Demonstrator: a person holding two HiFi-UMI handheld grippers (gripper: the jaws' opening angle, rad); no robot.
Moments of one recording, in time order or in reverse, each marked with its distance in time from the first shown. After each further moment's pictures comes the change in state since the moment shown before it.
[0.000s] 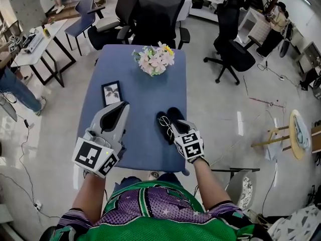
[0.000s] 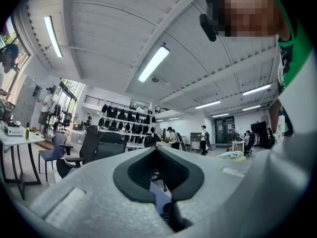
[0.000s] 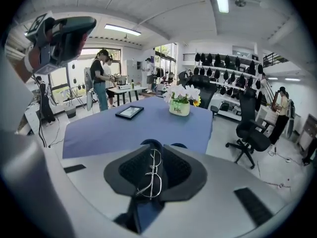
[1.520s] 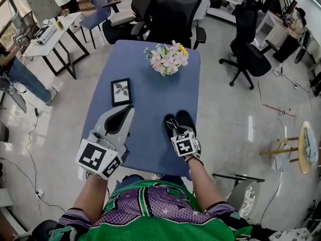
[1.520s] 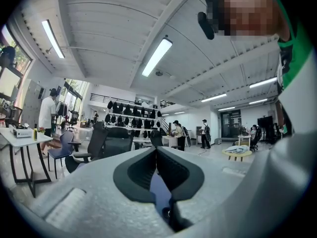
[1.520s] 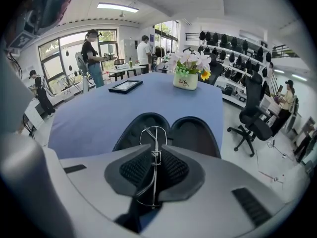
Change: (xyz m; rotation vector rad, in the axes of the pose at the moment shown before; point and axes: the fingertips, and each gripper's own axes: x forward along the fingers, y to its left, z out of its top) left arm 0.010 0.009 -0.026 0.016 0.074 0.074; right arm 0.075 0.007 -0.064 -0.006 0.241 0.021
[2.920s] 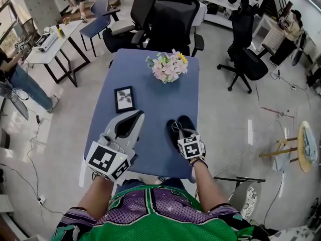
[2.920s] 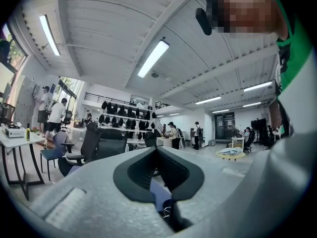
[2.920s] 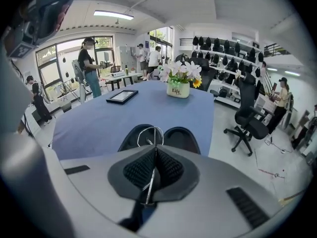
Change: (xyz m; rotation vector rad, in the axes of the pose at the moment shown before) left arm -0.001 -0.015 0.020 -0.002 -0.014 -0.069; right arm -0.026 -0.015 0.018 0.052 -0.076 -0.031
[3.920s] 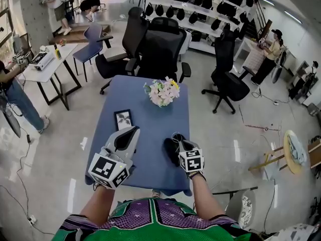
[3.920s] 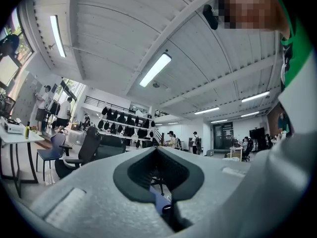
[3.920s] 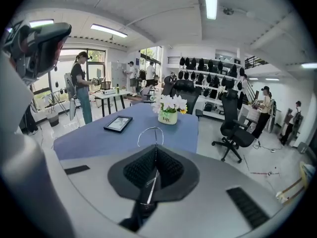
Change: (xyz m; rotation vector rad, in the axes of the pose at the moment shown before) left arm -0.056 0.023 0.028 -0.038 -0.106 -0.026; right arm -0.084 0.011 0.070 0.065 -0.193 -0.146
